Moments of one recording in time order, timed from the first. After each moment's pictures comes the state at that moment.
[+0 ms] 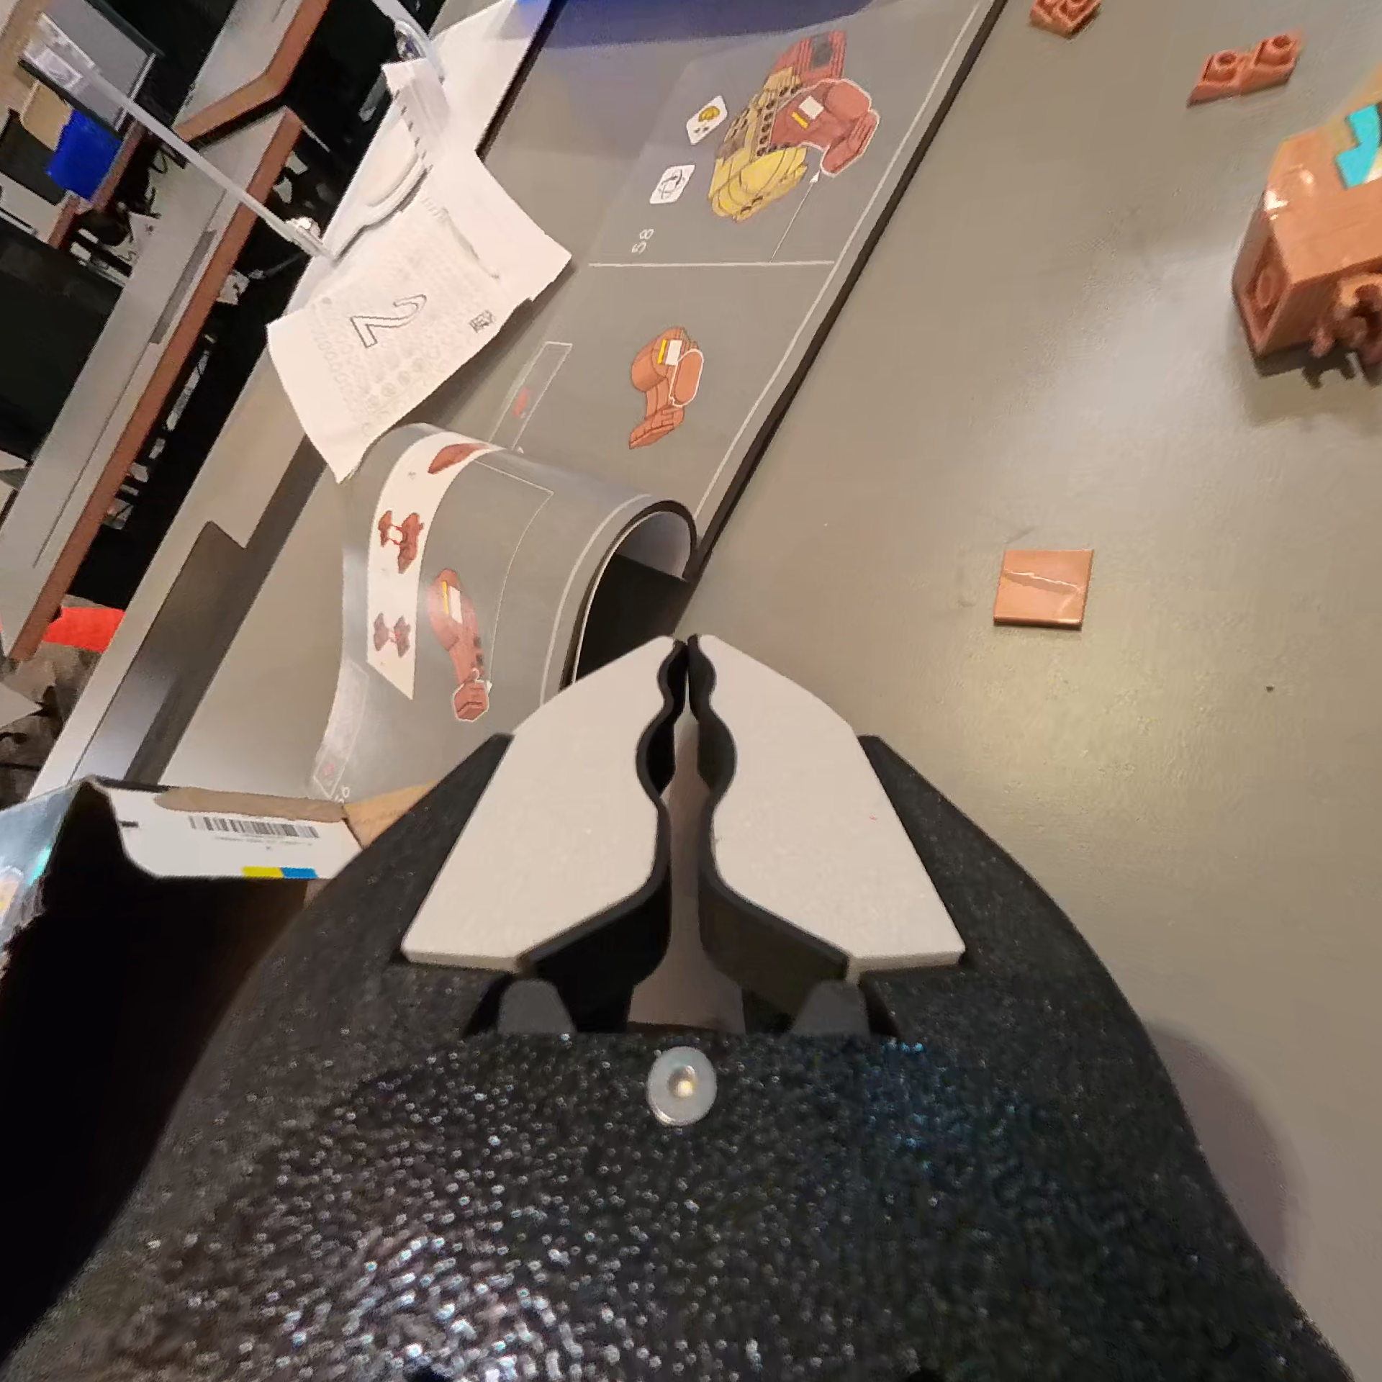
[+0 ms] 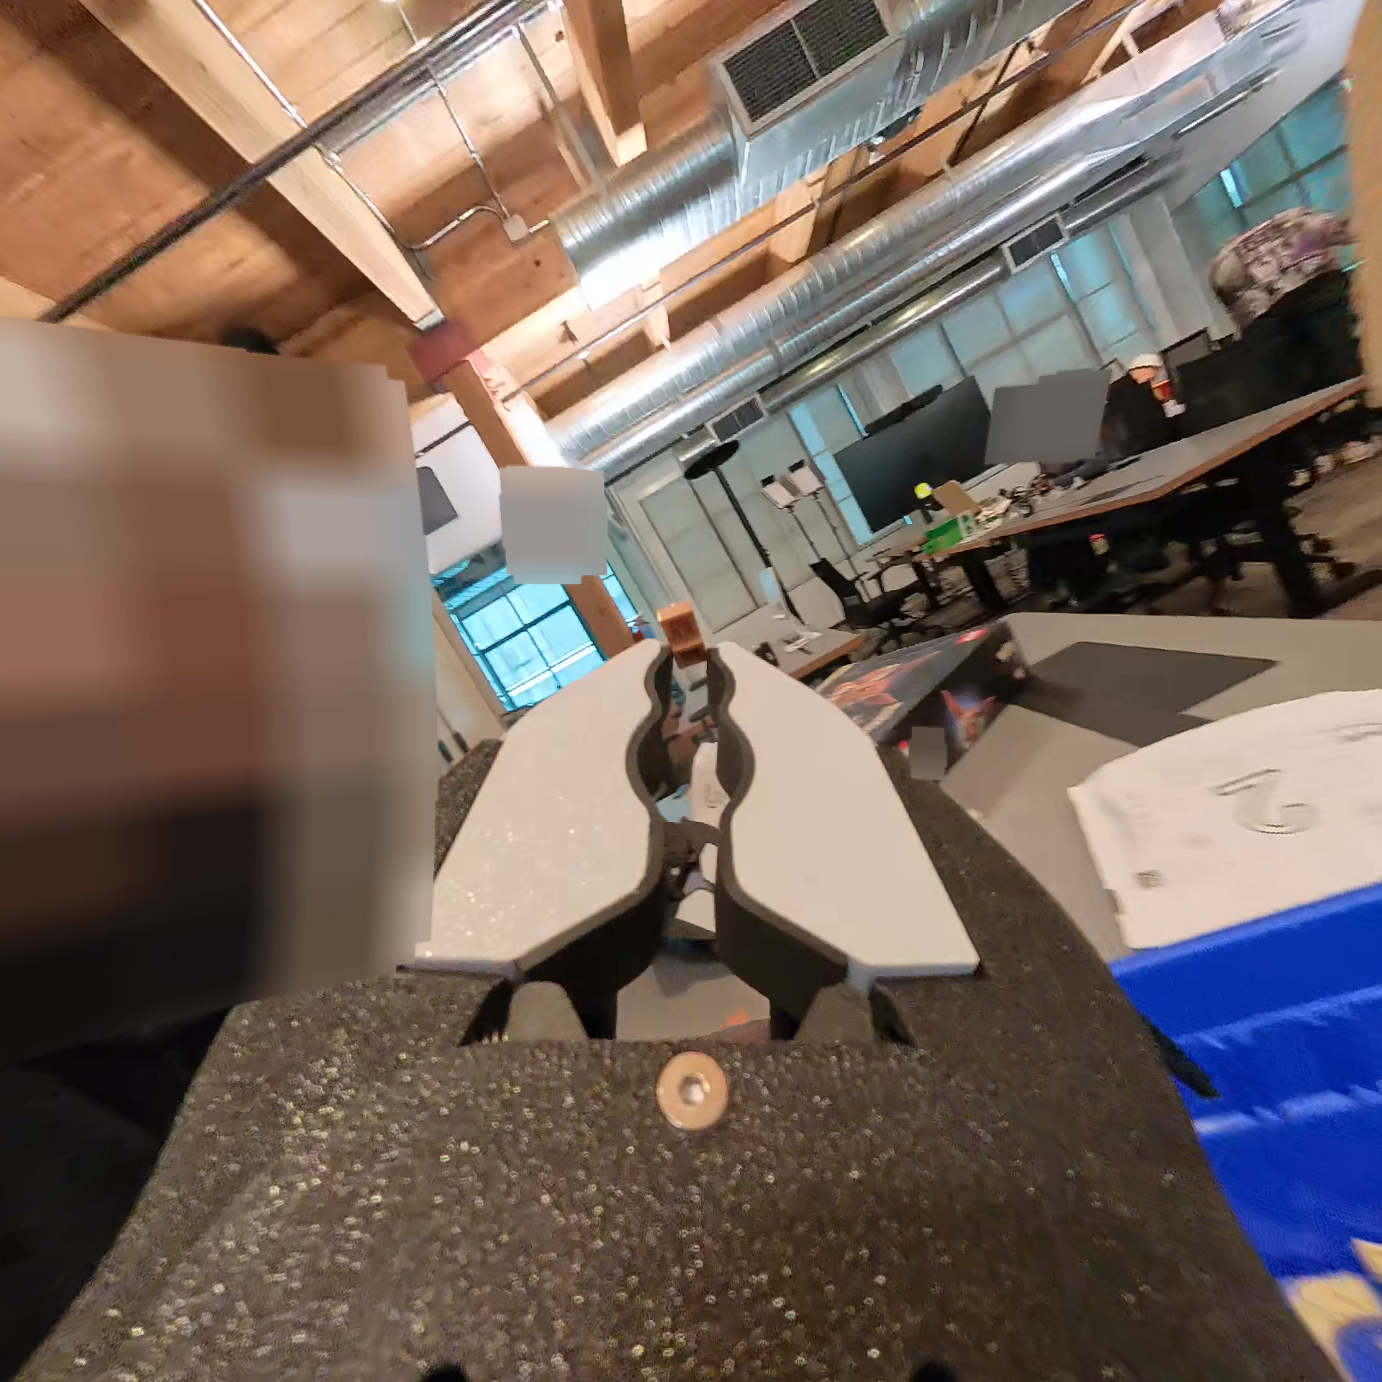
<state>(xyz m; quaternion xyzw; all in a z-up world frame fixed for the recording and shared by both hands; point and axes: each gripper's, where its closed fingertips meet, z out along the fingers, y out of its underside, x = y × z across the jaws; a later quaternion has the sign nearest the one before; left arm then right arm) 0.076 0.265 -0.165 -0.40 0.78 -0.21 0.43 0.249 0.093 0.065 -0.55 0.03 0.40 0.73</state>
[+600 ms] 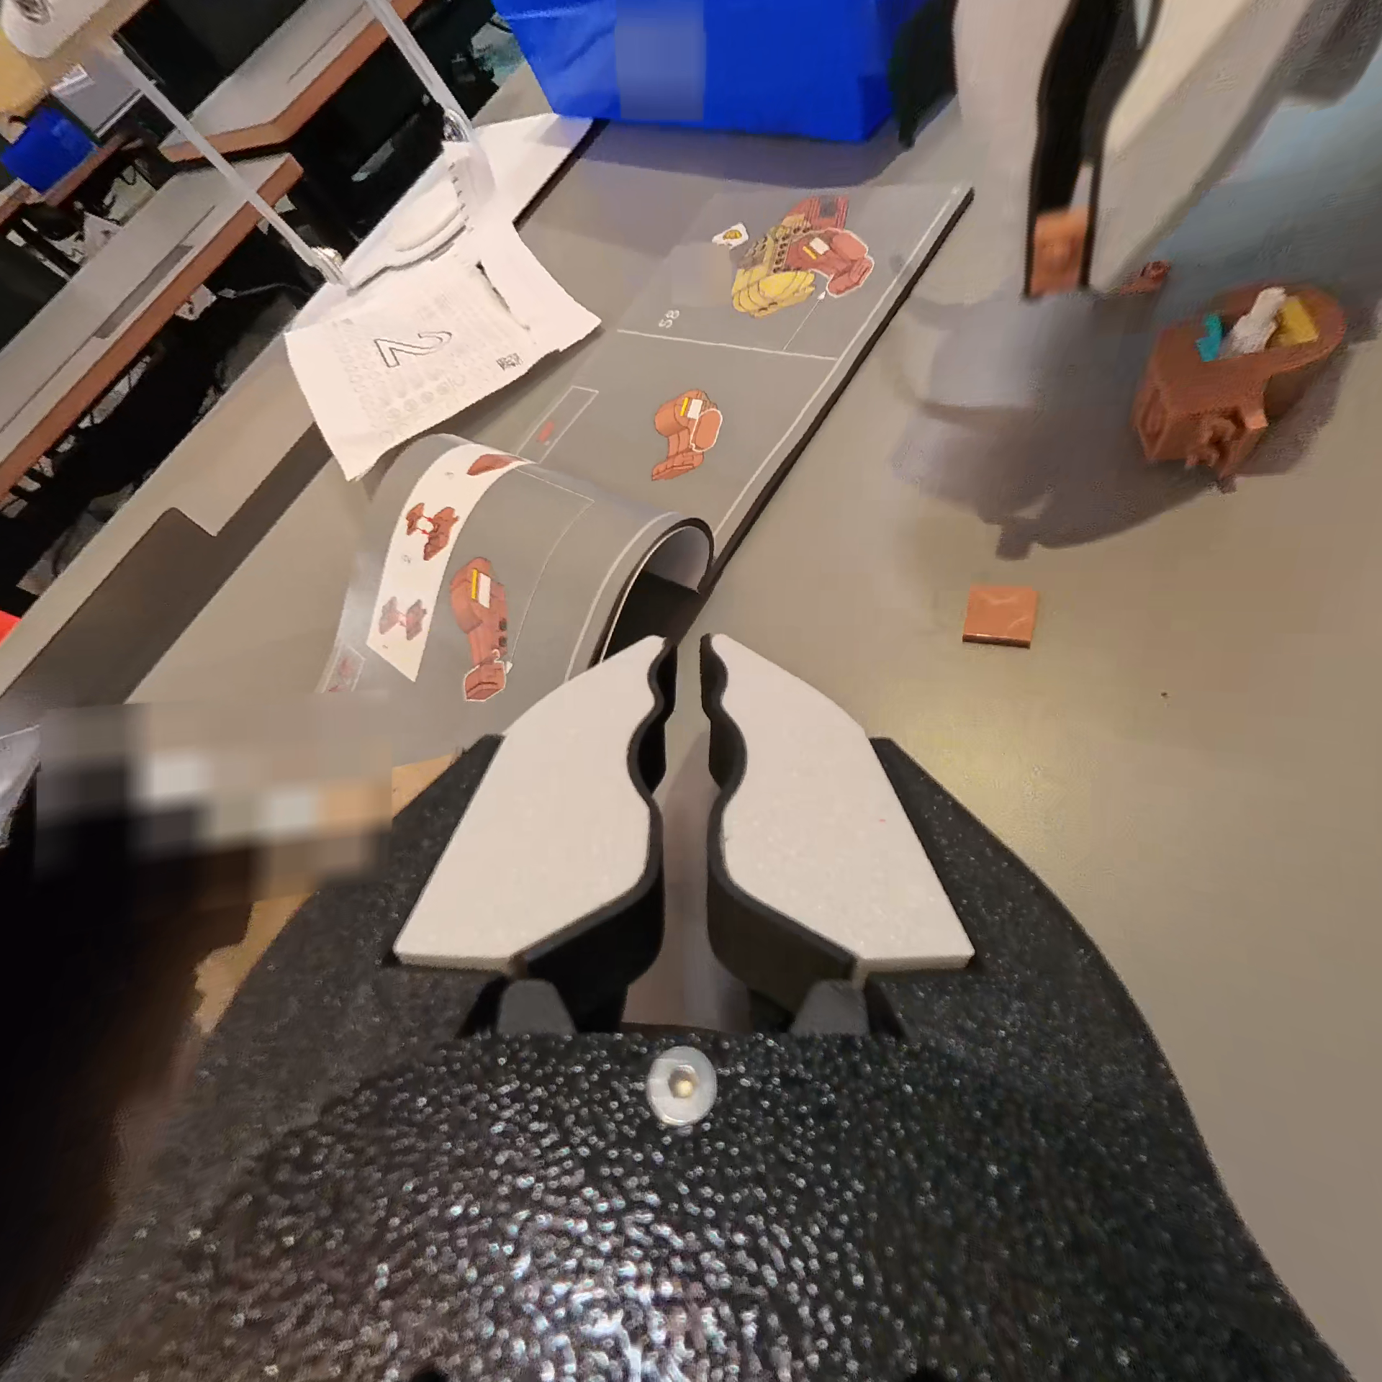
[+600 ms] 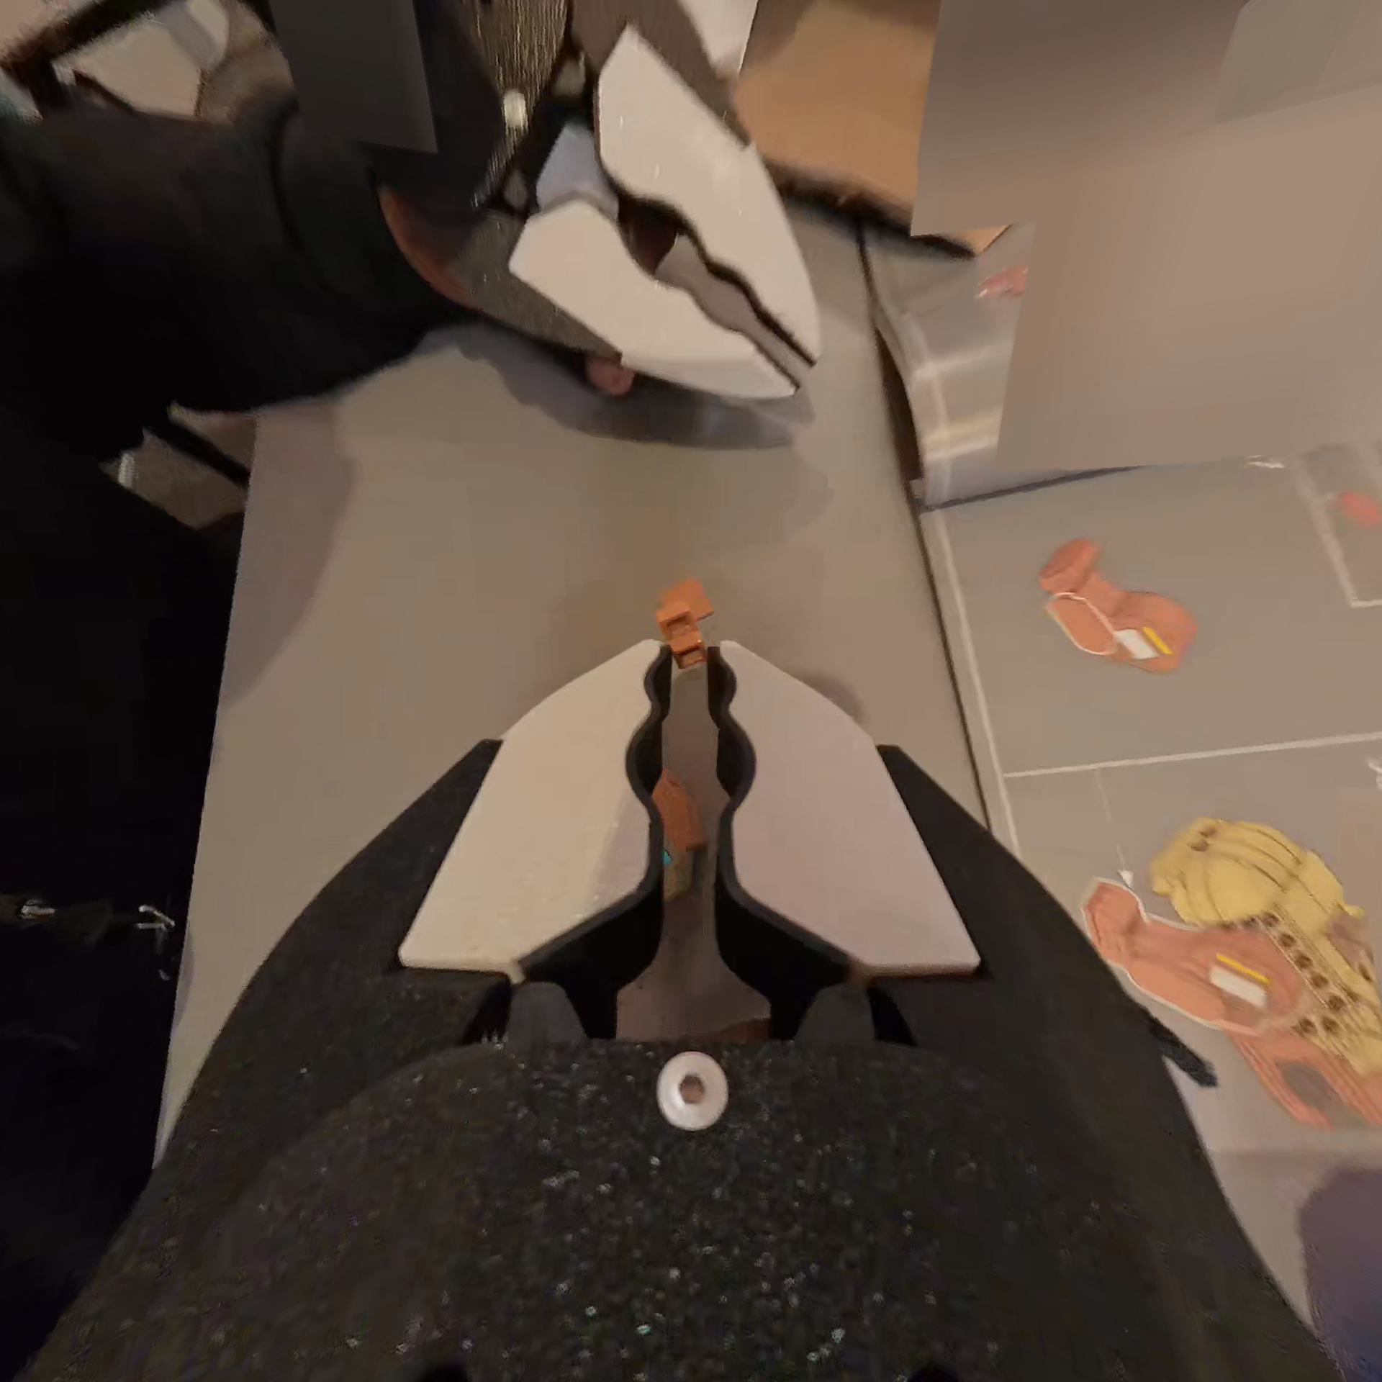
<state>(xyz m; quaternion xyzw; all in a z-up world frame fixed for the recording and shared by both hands) 0.064 0.267 -0.147 -0.43 0.75 -0.30 0.41 0.075 0.171 -0.126 -0.89 -0.19 0.21 0.36</state>
